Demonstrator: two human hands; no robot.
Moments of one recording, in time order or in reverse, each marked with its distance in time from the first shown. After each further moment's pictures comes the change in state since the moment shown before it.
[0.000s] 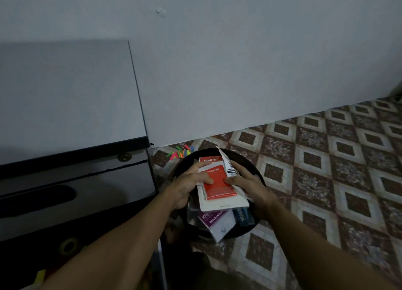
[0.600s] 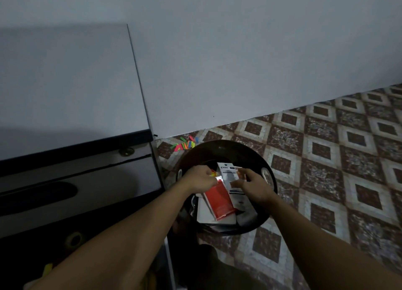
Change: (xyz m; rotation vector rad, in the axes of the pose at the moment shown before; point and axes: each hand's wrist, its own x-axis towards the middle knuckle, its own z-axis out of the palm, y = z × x) left_hand 0.019 0.001 0.000 0.795 0.086 -0.034; right_hand 0.025 0.025 -0.001 -0.547 0.225 -0.040
